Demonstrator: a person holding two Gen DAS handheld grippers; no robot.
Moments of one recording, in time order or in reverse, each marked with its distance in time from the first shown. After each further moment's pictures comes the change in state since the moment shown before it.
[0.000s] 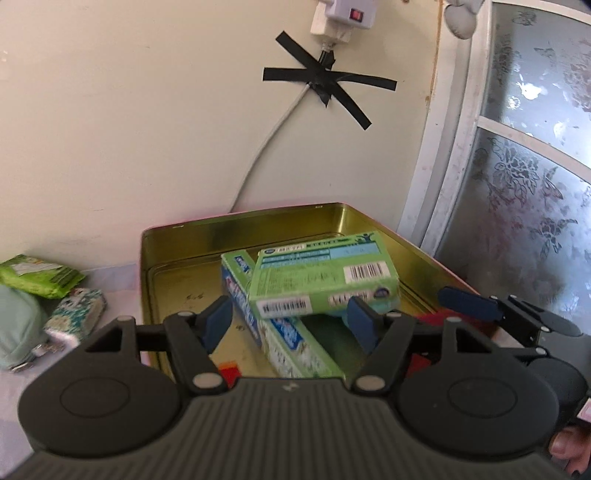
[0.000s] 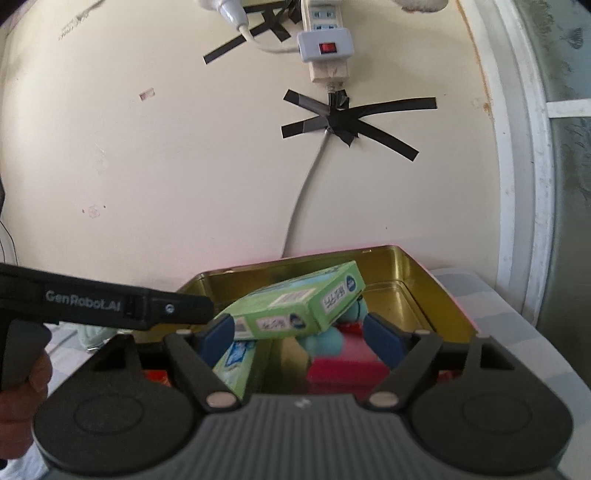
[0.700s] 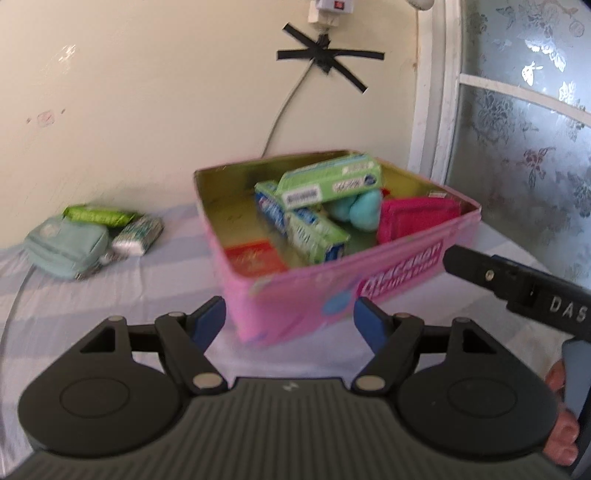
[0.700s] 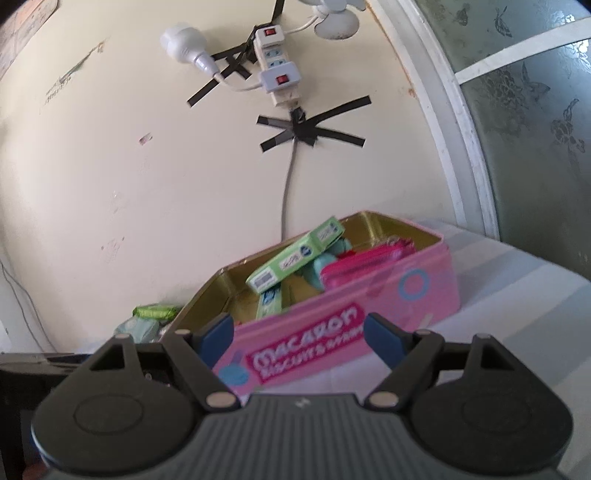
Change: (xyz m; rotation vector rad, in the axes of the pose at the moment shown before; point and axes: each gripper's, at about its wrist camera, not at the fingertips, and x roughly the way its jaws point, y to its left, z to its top) left arm -0.081 -0.010 -0.092 0.055 0.032 0.114; right arm -0.103 0.026 -0.061 0.215 -0.041 -0.028
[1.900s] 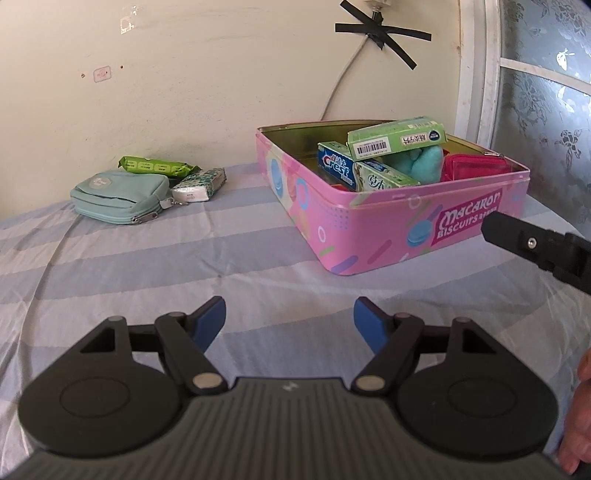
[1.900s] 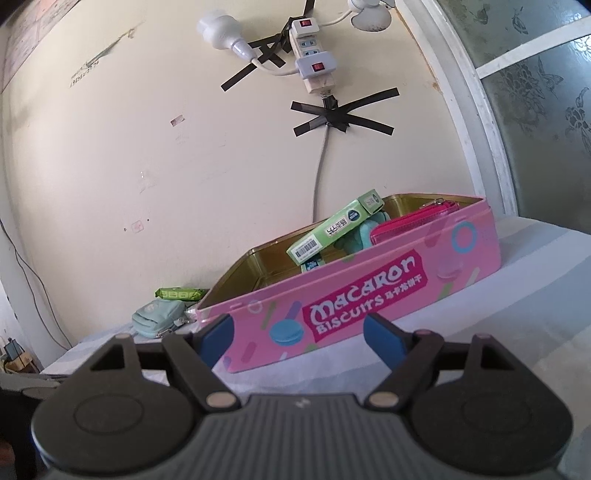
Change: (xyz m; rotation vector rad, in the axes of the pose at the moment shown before) left arm -0.005 0.039 -0.045 -0.042 0.027 0.110; right arm 0.002 0.037 -0.043 -0.006 -0.040 0.023
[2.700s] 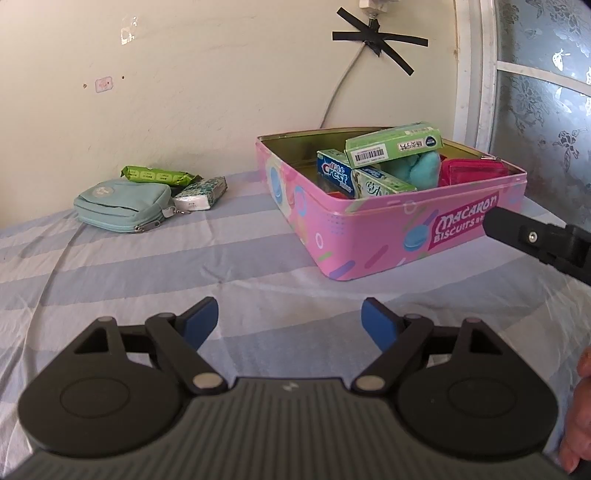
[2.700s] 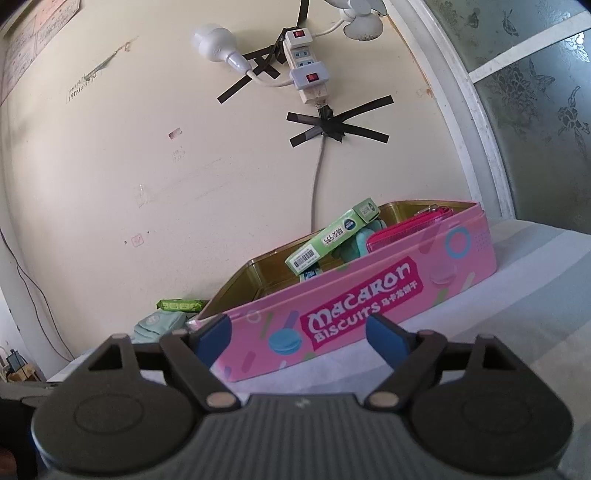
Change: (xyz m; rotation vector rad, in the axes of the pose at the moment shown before) left arm -0.005 -0.004 -0.001 0.009 -0.028 0.014; right arm -0.004 -0.004 0.000 0.020 -0.034 0.004
